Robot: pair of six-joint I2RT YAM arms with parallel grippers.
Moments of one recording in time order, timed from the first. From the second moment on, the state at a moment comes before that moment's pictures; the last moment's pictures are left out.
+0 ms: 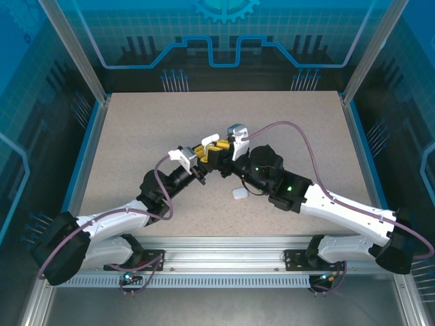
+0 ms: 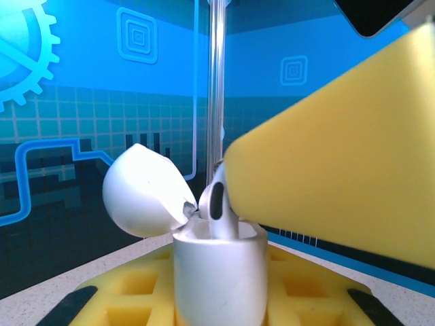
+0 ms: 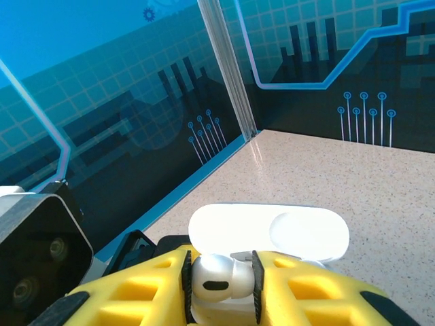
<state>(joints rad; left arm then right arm) -0.70 1.16 0.44 1.02 0.11 -0.06 1.00 1.18 1.00 0.06 0.20 0.35</state>
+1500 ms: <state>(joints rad) -0.70 1.14 0.40 1.06 0.12 -0.09 0.71 1.07 1.18 -0.32 -0.16 0.33</state>
